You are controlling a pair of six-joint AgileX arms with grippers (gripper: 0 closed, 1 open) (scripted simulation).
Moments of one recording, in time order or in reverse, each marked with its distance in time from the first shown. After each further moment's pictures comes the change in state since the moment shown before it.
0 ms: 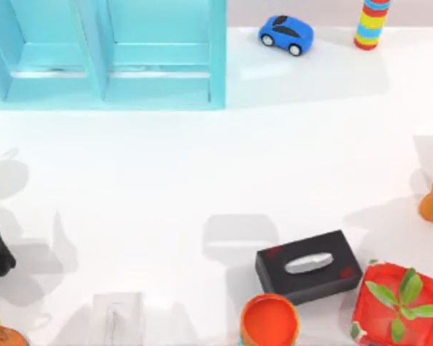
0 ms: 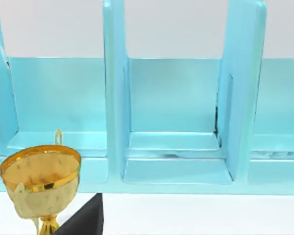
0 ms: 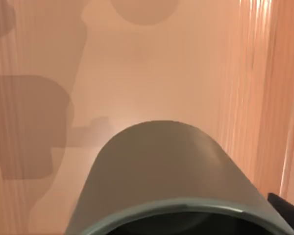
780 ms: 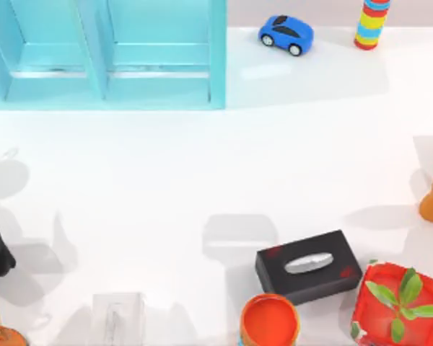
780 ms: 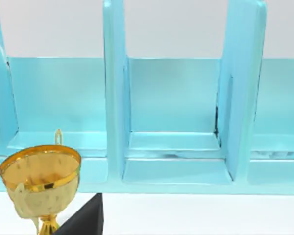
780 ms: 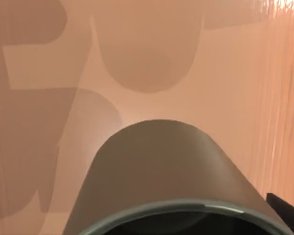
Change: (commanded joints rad) left arm 0.000 0.000 0.000 0.000 0.000 0.000; right arm 0.024 0.007 -0.247 0.254 0.002 0.024
